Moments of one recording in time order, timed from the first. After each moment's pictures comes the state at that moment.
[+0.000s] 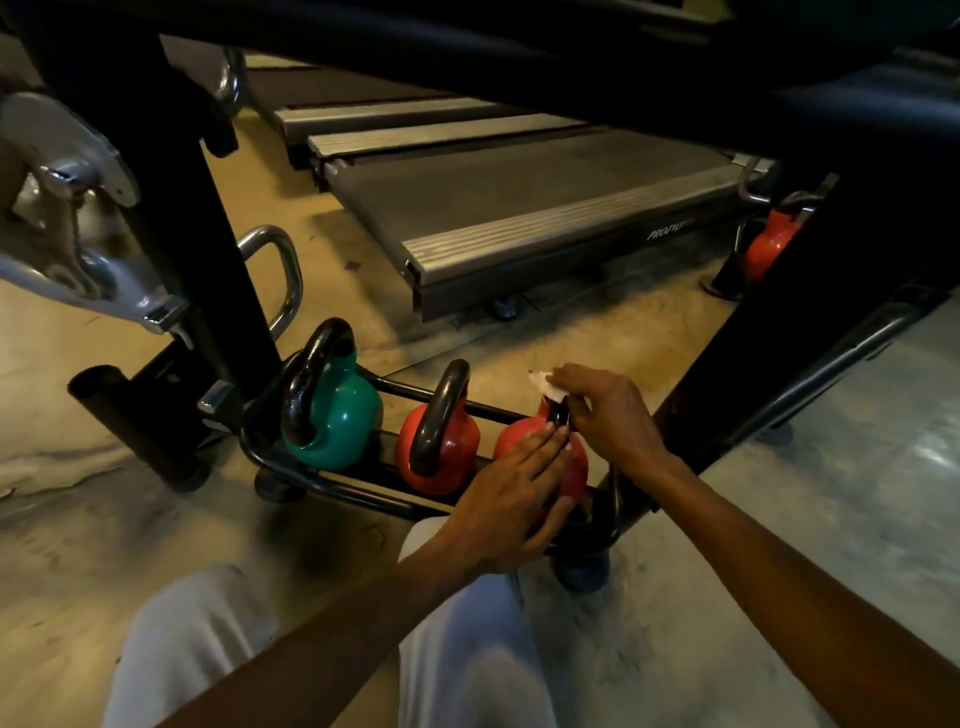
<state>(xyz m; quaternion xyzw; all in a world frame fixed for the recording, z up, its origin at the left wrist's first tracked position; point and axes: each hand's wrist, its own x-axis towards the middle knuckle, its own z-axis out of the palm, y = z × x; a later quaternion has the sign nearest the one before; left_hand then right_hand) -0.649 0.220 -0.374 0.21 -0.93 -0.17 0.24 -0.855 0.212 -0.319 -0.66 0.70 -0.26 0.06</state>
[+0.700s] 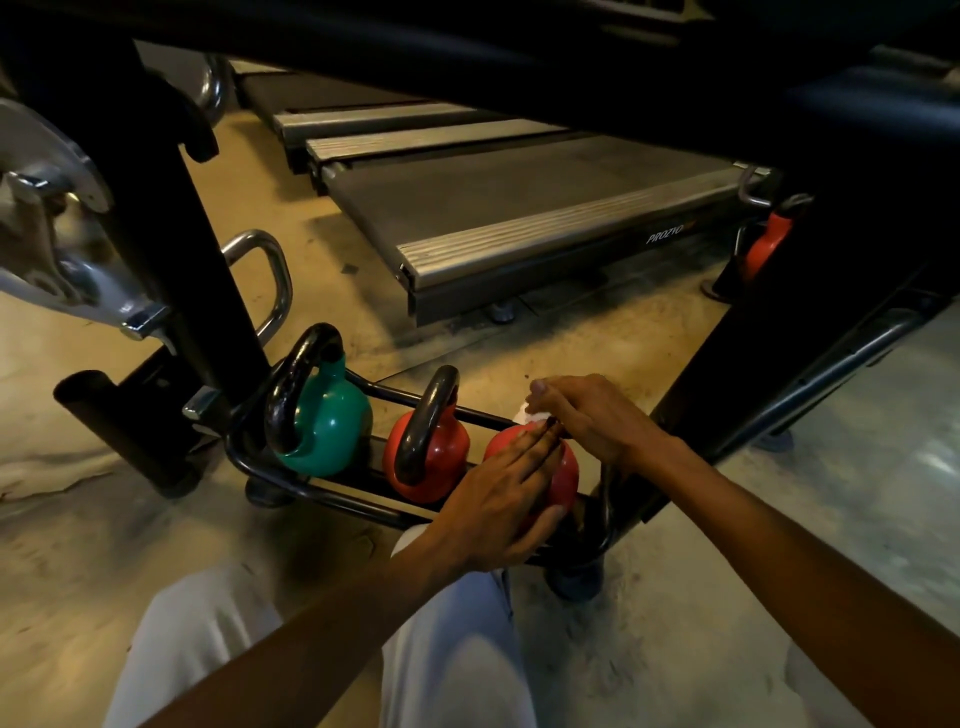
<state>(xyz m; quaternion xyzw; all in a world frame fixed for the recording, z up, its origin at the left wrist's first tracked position) -0.661 0.206 -0.380 0.19 -0.95 -0.13 0.23 -0.869 0.202 -0.300 -0.71 0.66 -0.20 0.17</state>
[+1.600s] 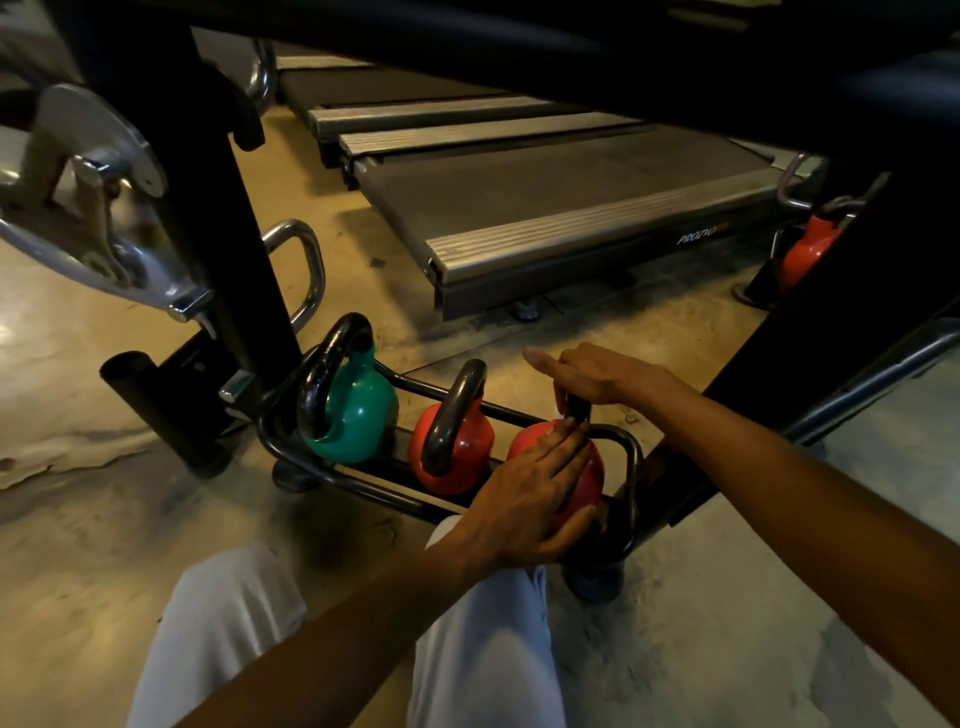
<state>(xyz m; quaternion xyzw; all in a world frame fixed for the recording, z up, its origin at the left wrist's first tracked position) -0.663 0.212 -0.378 0.21 -0.94 -0.14 0.24 -0.856 0.132 -0.282 -0.67 0.70 0.03 0.24</state>
